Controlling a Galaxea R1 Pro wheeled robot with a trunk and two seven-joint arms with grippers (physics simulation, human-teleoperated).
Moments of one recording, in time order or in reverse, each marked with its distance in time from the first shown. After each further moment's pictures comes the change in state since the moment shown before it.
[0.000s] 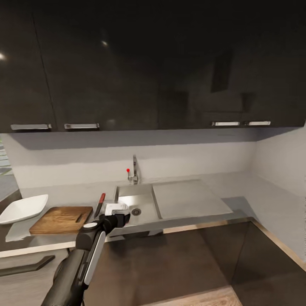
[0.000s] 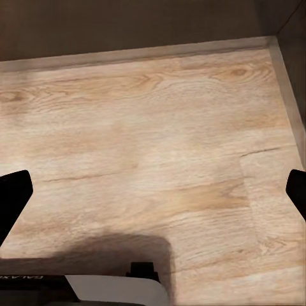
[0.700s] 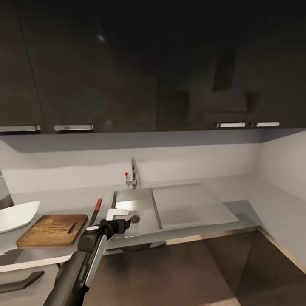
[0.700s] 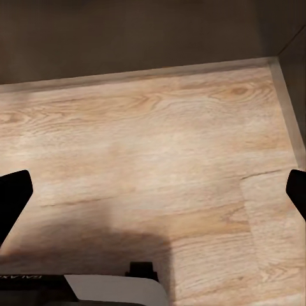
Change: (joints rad) left arm 0.005 0.005 -0.005 0.063 0.000 0.003 -0.002; right arm 0.000 -0.001 0.000 0.000 0.001 0.001 -0.001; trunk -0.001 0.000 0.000
